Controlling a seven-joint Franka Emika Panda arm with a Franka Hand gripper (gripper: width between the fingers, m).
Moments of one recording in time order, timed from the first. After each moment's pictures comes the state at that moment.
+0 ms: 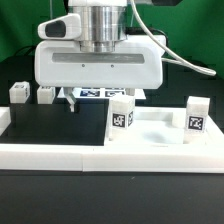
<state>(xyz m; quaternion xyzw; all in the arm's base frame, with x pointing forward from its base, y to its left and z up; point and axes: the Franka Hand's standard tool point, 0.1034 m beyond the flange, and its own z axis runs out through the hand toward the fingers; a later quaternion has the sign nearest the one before) 0.558 -0.033 0.043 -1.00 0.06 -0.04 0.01</state>
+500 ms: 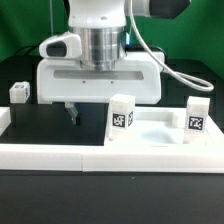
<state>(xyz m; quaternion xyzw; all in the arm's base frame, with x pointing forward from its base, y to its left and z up) 0.548 -0.030 0.014 -1.00 0.06 0.01 0.01</state>
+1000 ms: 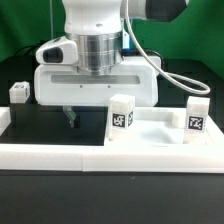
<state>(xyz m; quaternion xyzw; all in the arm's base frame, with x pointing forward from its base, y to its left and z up) 0.546 -0.035 0.012 -1.00 0.06 0.02 0.02</state>
